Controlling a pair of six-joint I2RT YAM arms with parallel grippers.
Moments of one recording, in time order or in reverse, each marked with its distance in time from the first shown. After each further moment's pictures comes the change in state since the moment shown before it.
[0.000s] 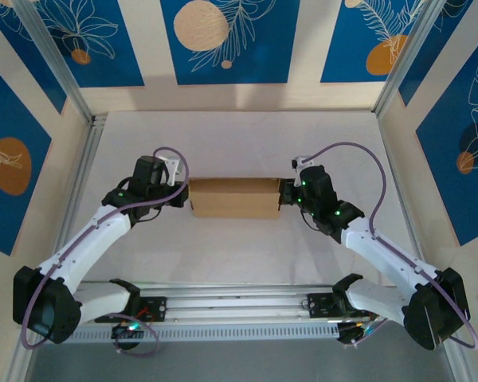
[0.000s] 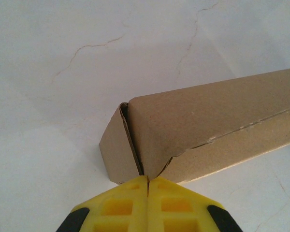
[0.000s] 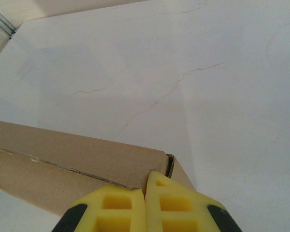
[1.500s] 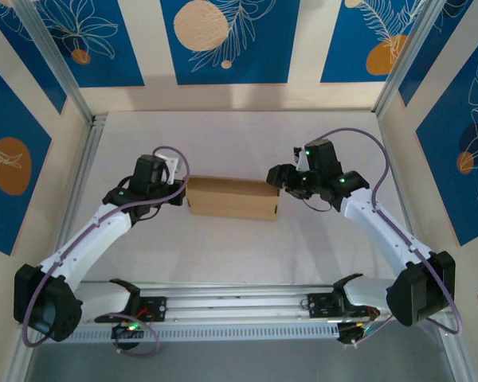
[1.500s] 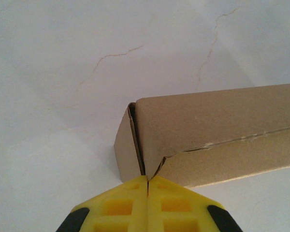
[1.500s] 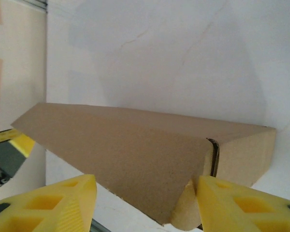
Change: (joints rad) left arm 0.001 0.013 0.006 0.009 -0.078 0.033; right arm -0.140 0.172 0.321 -0.389 -0.441 0.309
